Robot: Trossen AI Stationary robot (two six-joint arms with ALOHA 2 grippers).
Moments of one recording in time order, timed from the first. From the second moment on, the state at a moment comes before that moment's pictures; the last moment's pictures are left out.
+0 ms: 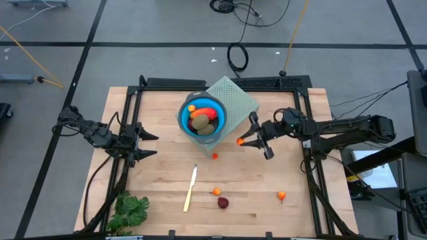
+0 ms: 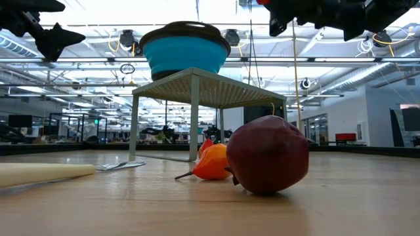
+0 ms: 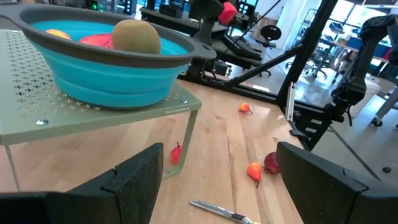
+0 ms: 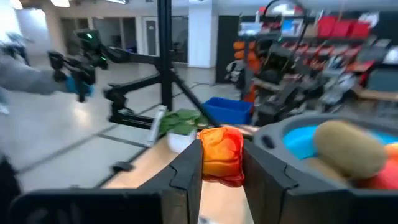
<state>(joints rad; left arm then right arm) -0.53 0.17 0.35 -0.35 -0.50 -0.36 -0.13 1.09 0.56 0.61 -0.50 -0.03</state>
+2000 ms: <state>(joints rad) -0.53 0.17 0.35 -0.35 -0.50 -0.30 -0.23 1.50 1.17 -0.05 -0.24 -0.41</state>
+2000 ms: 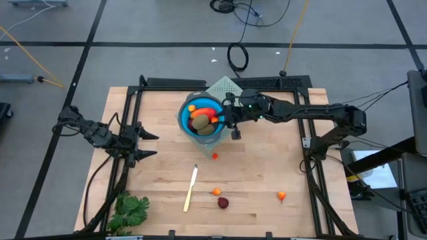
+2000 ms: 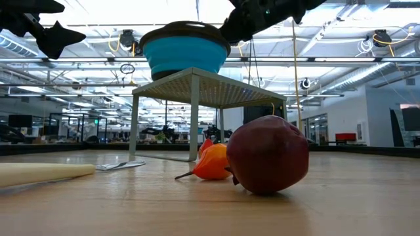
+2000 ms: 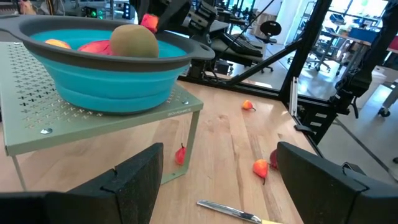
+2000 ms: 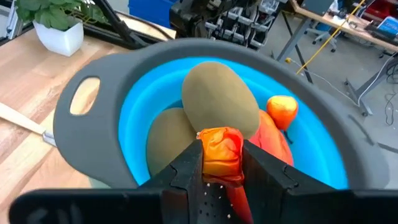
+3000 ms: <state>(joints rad) -0.53 0.17 0.35 -0.35 -0.50 -0.32 -0.25 1.50 1.17 -0.06 -0.29 -0.35</state>
